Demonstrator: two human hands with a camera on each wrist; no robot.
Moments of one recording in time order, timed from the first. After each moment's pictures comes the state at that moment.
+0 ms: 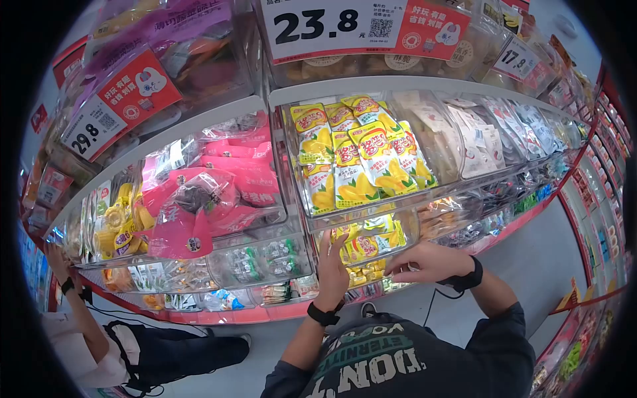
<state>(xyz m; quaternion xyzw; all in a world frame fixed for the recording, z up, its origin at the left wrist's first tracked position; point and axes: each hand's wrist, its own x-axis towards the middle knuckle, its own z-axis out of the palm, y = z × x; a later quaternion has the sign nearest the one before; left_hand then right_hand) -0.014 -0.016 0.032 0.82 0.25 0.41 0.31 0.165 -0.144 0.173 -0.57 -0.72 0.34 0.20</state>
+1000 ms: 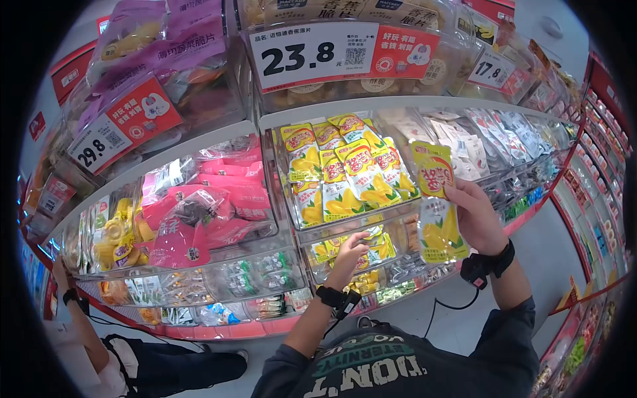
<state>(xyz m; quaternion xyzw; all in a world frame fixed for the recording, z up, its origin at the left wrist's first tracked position) 0.063 0.006 0.020 0.49 0.19 0.17 0.83 0.195 -0.169 0.256 -0.47 -0.34 0.43 0.69</state>
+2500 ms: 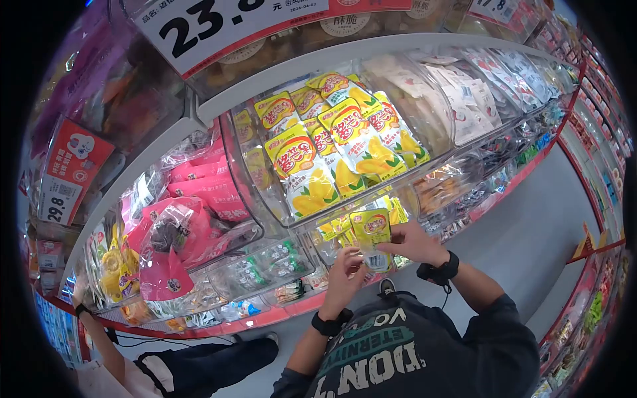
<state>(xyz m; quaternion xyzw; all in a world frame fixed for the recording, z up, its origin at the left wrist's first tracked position) -0.032 -0.030 0.011 0.61 0.21 0.17 0.74 0.155 -0.137 0.055 -0.67 -0.45 0.35 0.47</state>
